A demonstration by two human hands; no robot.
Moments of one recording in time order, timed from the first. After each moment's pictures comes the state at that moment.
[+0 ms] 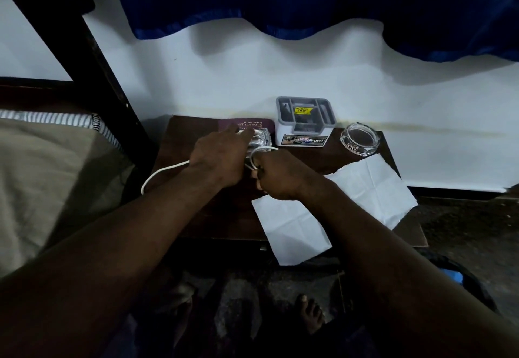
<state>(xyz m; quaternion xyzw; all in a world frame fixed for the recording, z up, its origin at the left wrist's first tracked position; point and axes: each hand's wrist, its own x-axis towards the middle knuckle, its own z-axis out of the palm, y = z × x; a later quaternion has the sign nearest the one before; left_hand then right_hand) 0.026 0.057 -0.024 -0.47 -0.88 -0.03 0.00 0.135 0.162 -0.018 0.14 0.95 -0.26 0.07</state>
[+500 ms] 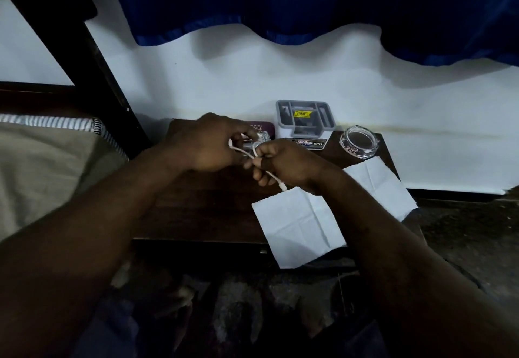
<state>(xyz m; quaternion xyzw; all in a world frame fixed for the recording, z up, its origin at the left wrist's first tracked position) -0.003 0.036 0.021 -0.53 -0.82 -0.18 -0.12 0.142 0.174 0.006 0.19 0.80 -0.56 0.08</state>
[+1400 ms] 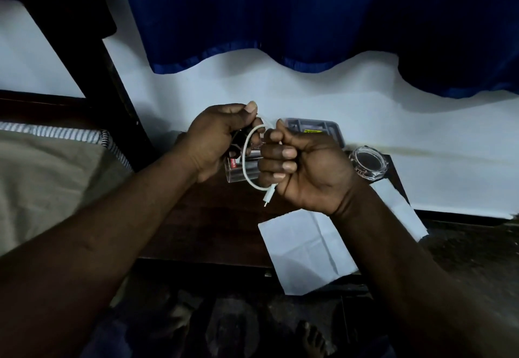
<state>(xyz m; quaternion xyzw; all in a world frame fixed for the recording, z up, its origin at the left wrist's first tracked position) -0.010 0.051 0.031 -0.26 -0.58 -0.68 -0.35 0.134 0.159 0.058 0.12 0.32 -0.94 0.07</state>
